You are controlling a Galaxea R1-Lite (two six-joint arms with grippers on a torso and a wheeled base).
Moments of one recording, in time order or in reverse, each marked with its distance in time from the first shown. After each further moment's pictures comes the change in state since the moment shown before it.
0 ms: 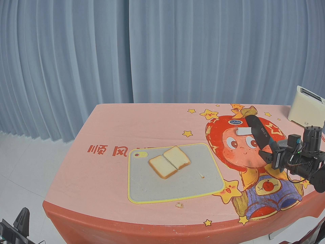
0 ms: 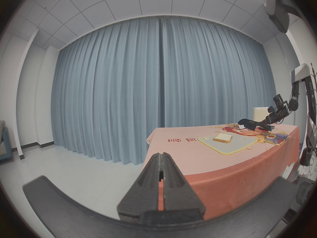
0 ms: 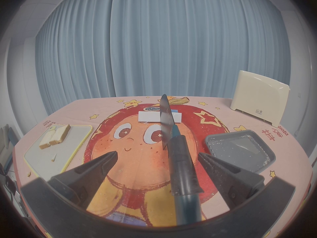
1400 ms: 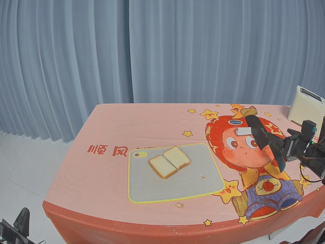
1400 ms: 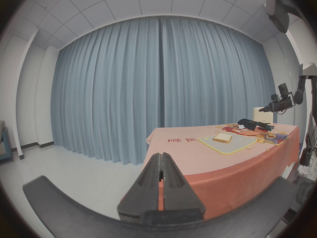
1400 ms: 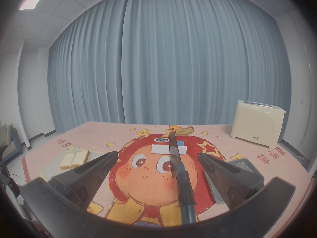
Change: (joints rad) left arm -0.001 0.000 0.000 0.000 0.000 0.000; right arm 0.050 -0.222 -0.011 0.003 0.009 0.003
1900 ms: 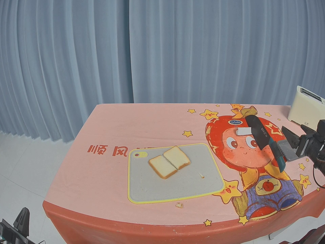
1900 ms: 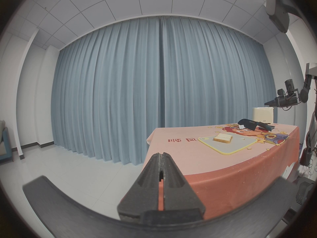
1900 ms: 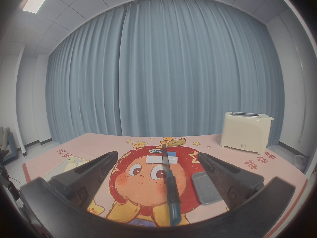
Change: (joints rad) left arm 0.000 0.000 0.000 0.000 0.000 0.000; right arm -0.056 -0.172 0.056 -0.001 0.006 0.006
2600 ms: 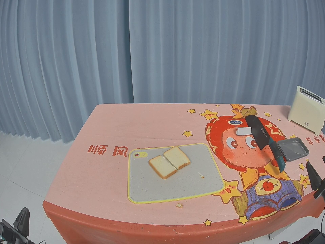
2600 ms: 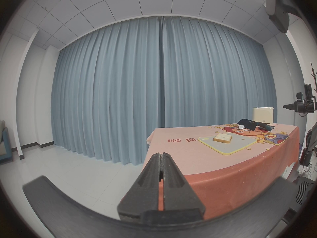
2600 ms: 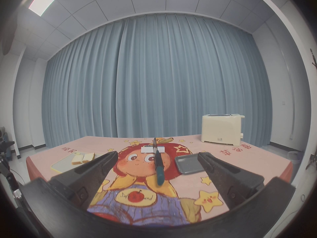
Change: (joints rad) left arm 0.000 0.000 0.000 0.000 0.000 0.000; right arm -0.077 -0.581 0.270 0.210 0.003 -0.003
